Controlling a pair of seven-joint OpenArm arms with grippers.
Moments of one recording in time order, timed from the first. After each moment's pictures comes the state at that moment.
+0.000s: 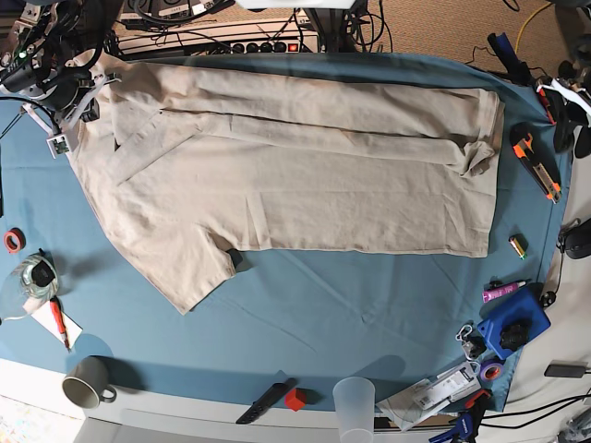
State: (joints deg) left arm 30.0 -16.5 -55.6 129.1 -54.5 -33.0 67.9; right arm -25.3 20.4 41.1 115.4 35.5 36.9 -78.6
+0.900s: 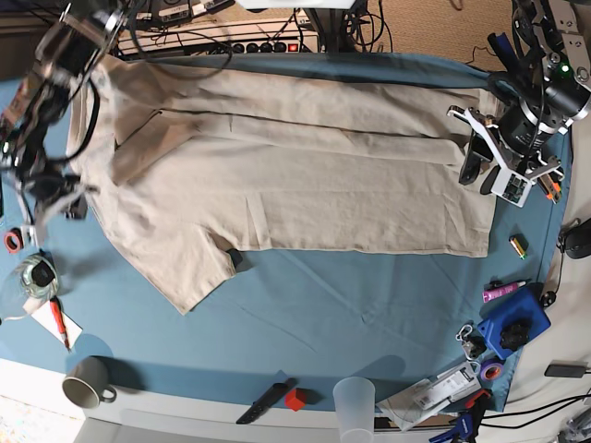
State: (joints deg) left arm 21.0 -16.7 -22.0 127.2 -32.3 -28.9 59.2; right arm 7.4 24.4 35.6 85.3 30.2 34.6 -67.9
